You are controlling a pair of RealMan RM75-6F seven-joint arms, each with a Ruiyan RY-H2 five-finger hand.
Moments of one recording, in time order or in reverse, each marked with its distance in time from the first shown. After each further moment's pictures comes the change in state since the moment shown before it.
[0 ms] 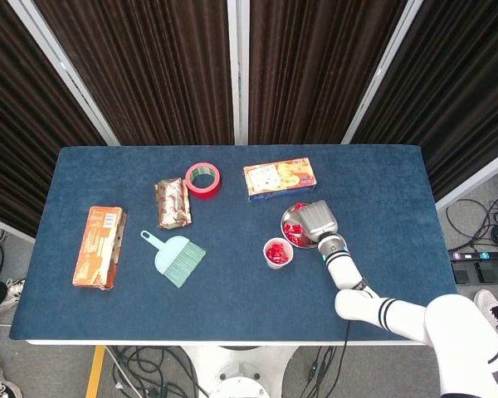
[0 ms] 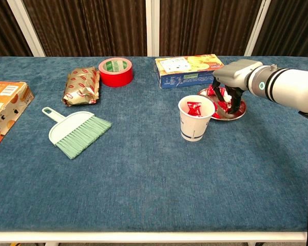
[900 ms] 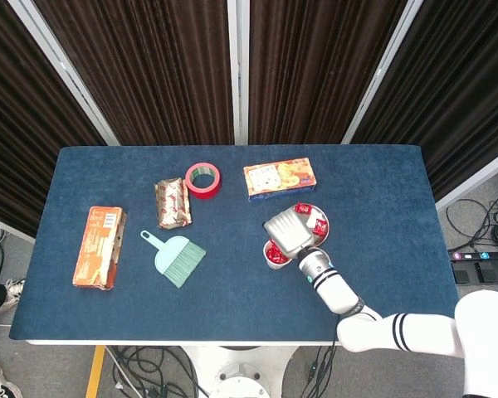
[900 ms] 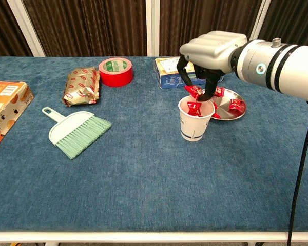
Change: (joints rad) left arm 0.011 0.023 -0.004 -0.051 -0.002 0.024 0.028; right arm 0.000 0.152 0.017 -0.448 -0.216 0.186 -0.024
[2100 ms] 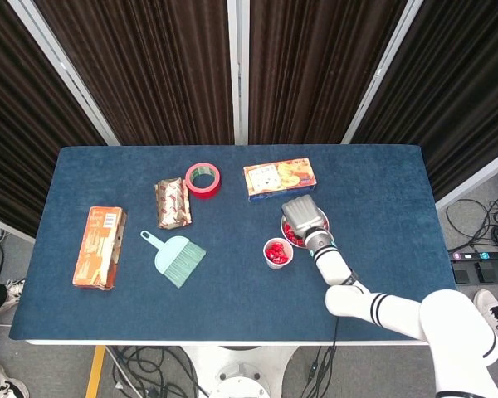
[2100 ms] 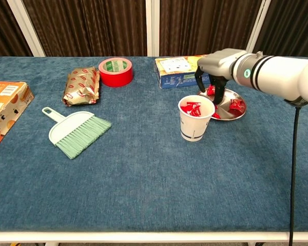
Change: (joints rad) left arm -0.002 -0.014 -0.002 0.027 -0.002 -0.007 -0.029; right arm 0.057 -0.165 0.020 0.443 0.213 -0.210 0.057
